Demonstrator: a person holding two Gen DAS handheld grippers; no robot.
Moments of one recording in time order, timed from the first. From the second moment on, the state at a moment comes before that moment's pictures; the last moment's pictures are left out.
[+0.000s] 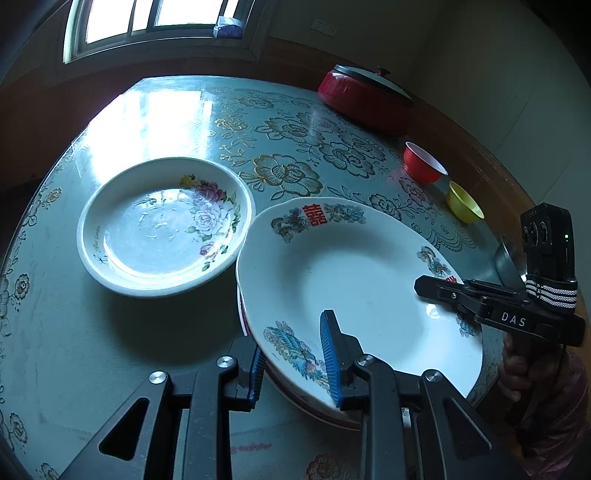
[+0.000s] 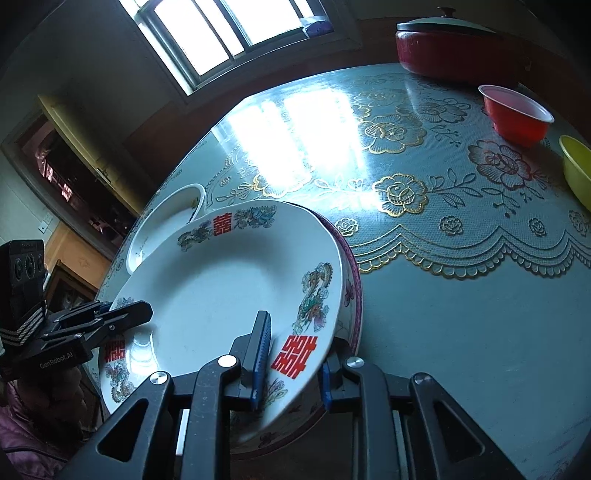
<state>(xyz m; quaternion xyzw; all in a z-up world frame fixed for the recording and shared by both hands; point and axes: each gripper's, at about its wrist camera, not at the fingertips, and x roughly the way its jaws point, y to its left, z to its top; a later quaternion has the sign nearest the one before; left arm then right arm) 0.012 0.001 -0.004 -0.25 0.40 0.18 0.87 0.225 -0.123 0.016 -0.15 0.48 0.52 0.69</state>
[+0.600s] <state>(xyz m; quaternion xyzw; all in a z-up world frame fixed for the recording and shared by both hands) 0.009 -0.002 -0.001 -0.26 0.41 0.18 0.86 0.230 -0.133 0.022 -0.16 0.47 0.51 0.70</state>
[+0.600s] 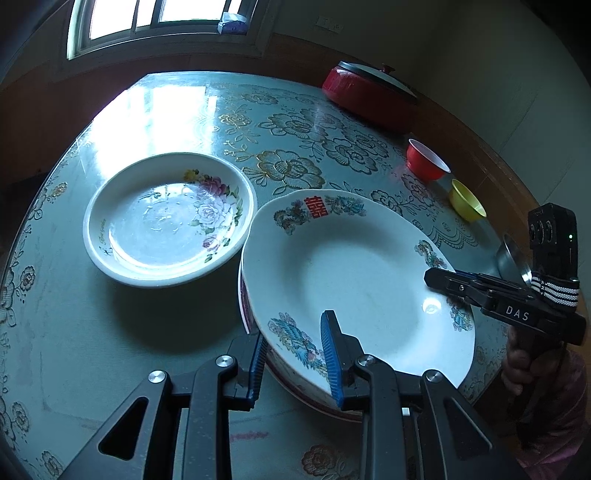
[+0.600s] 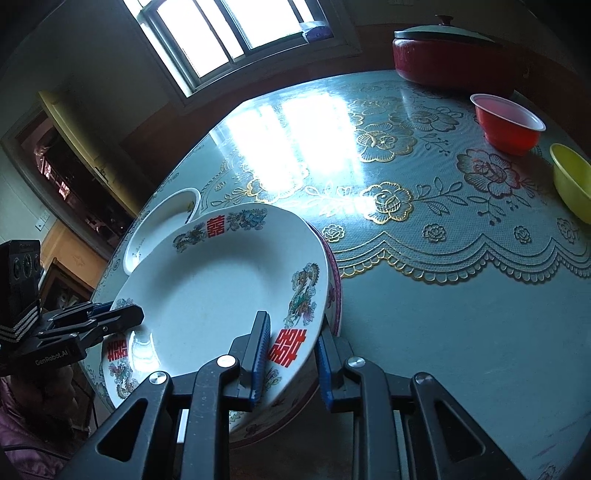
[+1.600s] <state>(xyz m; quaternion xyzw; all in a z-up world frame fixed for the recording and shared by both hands) 0.001 -0.003 -0.005 -0.25 0.42 0.21 0.85 0.205 -0.113 0.041 -0.31 0.37 0.50 0.72</state>
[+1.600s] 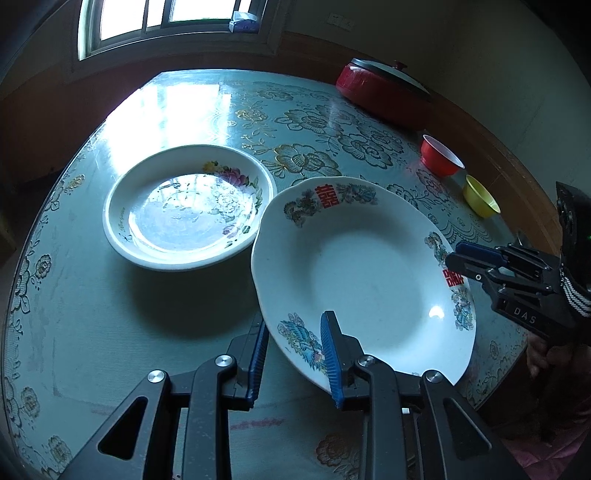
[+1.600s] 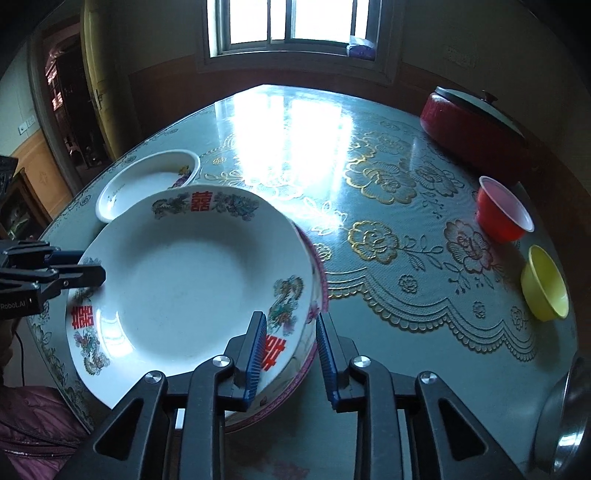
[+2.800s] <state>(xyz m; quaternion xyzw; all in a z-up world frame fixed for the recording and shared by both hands) 0.036 -0.008 0.001 -0.21 0.41 0.30 0.84 0.247 -0.123 0.039 -0.20 0.41 0.53 0.71</state>
